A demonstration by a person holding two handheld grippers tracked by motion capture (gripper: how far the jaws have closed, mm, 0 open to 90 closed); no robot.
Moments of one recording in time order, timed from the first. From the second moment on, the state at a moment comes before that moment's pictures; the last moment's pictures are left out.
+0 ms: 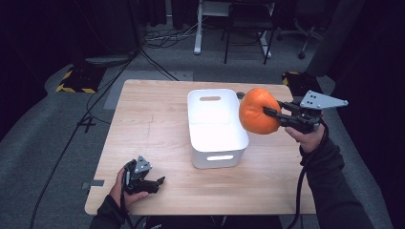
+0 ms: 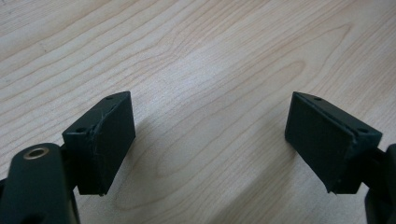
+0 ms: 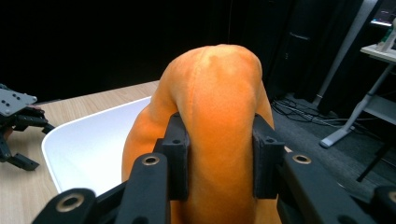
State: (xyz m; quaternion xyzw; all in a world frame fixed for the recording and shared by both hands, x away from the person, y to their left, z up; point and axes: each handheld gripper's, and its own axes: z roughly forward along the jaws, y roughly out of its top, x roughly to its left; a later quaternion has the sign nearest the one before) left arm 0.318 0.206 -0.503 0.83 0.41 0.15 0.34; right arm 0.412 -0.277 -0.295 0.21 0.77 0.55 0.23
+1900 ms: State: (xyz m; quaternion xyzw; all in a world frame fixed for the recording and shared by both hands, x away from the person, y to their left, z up) left arm 0.318 0.206 -0.503 0.84 0.41 0.15 0.33; right arm 0.433 -0.191 -0.316 0.15 0.81 0.54 0.18
